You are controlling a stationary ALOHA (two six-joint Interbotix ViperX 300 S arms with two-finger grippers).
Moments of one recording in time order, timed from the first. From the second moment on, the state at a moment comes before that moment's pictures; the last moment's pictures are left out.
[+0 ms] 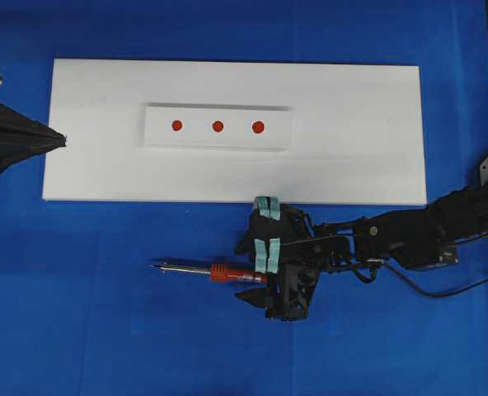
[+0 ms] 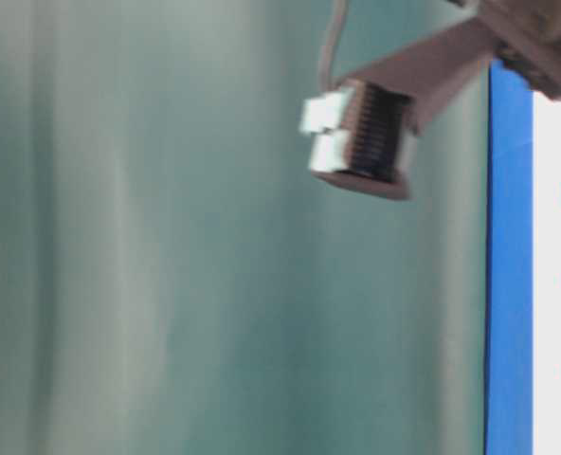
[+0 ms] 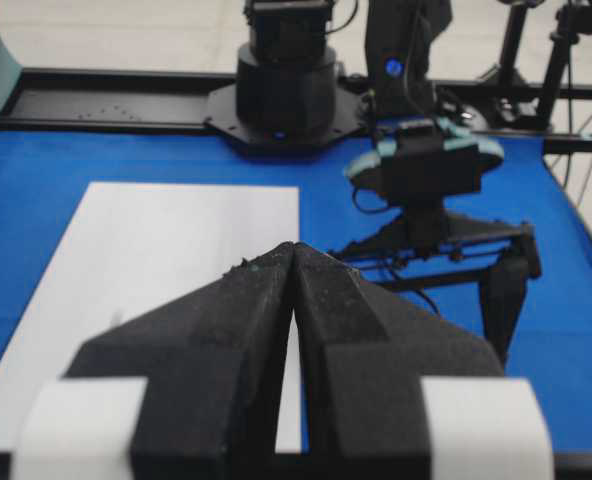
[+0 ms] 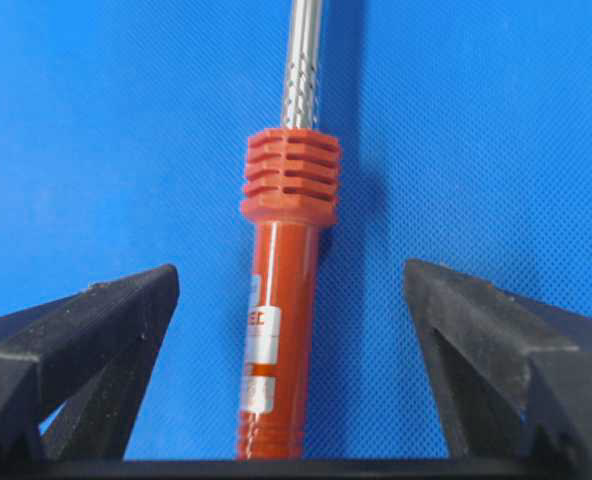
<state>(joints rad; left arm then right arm) -0.02 -1.01 1.23 0.00 -0.29 -0.02 0.27 0.29 0.62 0.29 -0.26 0.25</state>
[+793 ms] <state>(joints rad) -0.02 -1.01 1.23 0.00 -0.29 -0.02 0.27 0.33 0.61 0.31 -0.27 0.21</state>
